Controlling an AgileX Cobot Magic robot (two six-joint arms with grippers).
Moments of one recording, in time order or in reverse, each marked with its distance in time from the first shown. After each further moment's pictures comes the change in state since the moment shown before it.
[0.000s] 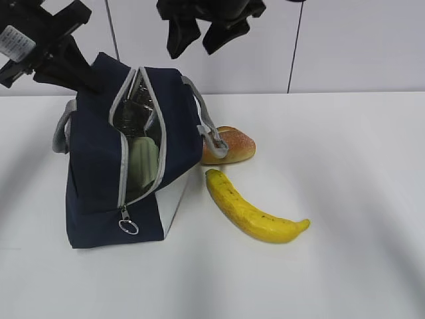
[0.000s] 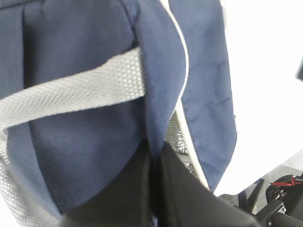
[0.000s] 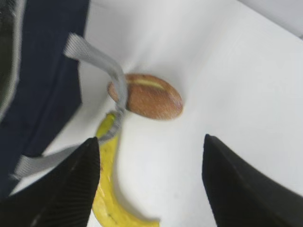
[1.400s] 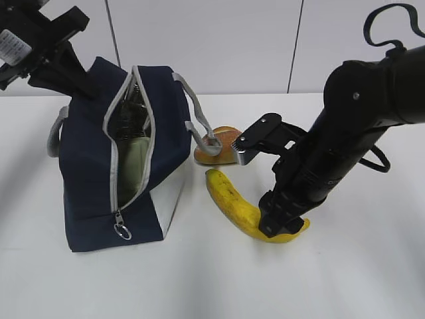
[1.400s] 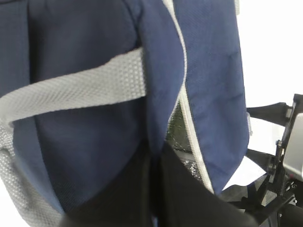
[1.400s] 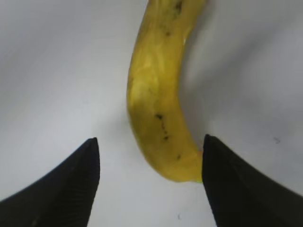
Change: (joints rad) left arm 0.000 0.000 -0.002 0.040 0.029 0.000; right arm -0.008 -0.386 1.254 -0.027 -0.549 -0.476
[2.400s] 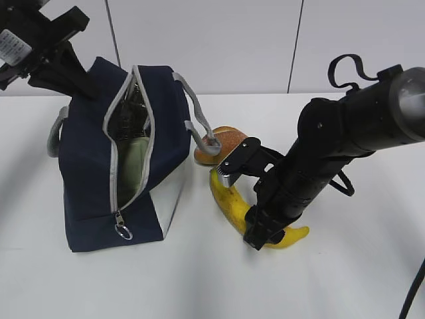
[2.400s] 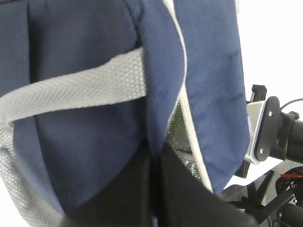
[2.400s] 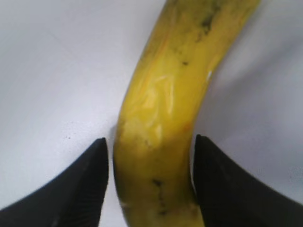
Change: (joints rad) left arm 0.000 0.000 0.000 0.000 0.001 0.000; right arm 0.000 0.171 -0.017 0.139 -0.146 -0.201
